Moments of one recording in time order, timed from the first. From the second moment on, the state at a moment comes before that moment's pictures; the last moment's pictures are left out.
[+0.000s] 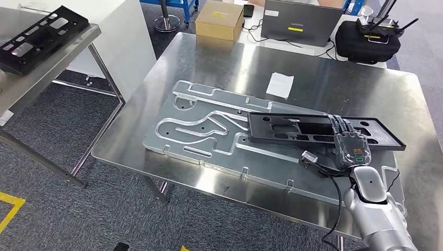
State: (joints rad) left arm -0.10 -0.09 1.19 -0.22 -1.31 -0.08 -0.37; right arm -0.55 -0.22 0.13 -0.83 1.40 -0.59 -0.11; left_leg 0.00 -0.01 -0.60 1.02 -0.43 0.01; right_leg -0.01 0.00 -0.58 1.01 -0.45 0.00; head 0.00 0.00
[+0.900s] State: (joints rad) left arm -0.09 -0.08 1.20 -0.22 -1.30 -0.08 -0.37; right arm -0.38 -0.17 0.15 -1.30 1.19 -0.50 -0.16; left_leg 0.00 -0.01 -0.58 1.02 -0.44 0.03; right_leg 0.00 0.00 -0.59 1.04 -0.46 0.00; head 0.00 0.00
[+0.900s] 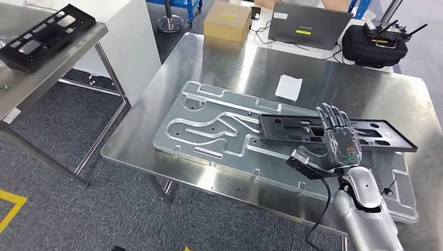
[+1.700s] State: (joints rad) left arm -0.07 -0.08 1.24 -0.22 -1.23 -0.10 -0.38; right arm -0.12 -0.10 0.39 -1.94 1.00 -0.67 -0.23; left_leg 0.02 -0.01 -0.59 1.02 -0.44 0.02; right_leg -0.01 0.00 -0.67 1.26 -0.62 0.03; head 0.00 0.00
